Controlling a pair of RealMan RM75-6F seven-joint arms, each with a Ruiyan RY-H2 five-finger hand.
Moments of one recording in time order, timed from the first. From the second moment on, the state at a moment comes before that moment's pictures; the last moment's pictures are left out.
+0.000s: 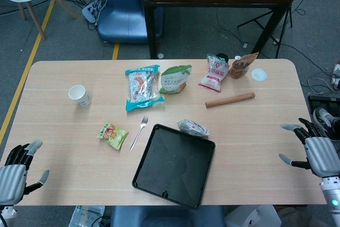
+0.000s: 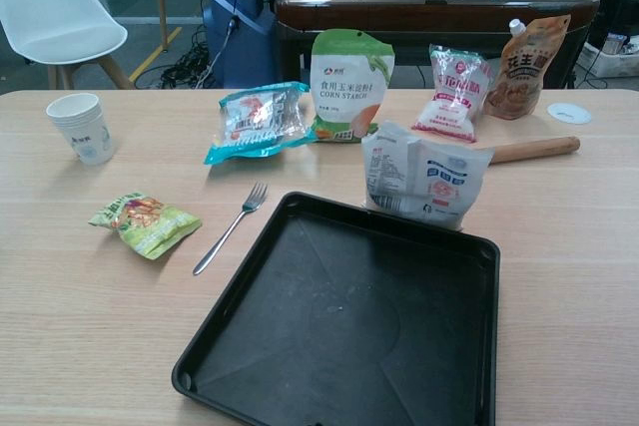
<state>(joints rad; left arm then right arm) 0.00 -1.16 -0.01 -1.68 1.58 1.59 0.04 0.14 -0.98 0.04 -1.70 -1.50 1.40 0.15</state>
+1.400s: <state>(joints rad) 0.01 -1.16 0.00 -1.68 1.59 1.61 0.04 0.58 -1.42 0.17 -1.51 -1.33 0.89 0.02</state>
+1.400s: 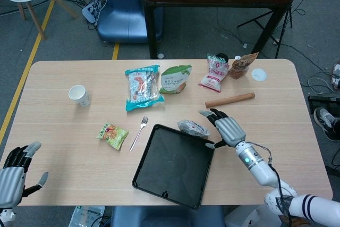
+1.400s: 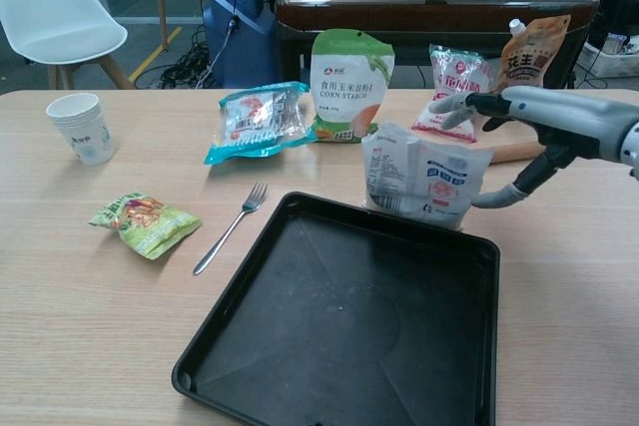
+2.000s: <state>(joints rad) 0.02 -1.16 0.00 -1.67 1.58 1.61 0.02 0.63 -1.55 0.17 -1.29 -1.40 0.95 0.18</state>
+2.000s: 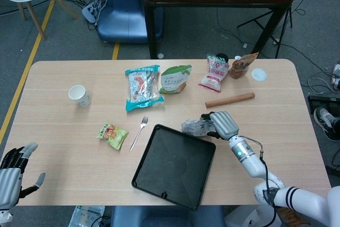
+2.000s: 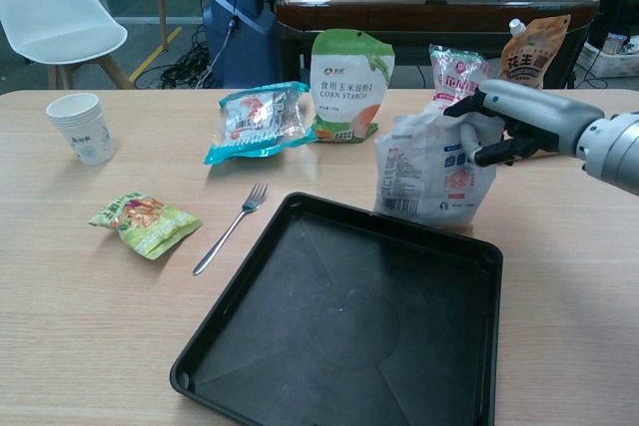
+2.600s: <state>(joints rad) 0.00 -1.18 0.00 -1.68 1.58 1.58 0.05 0.53 -1.44 0.07 -1.27 -1.50 1.09 0.31</state>
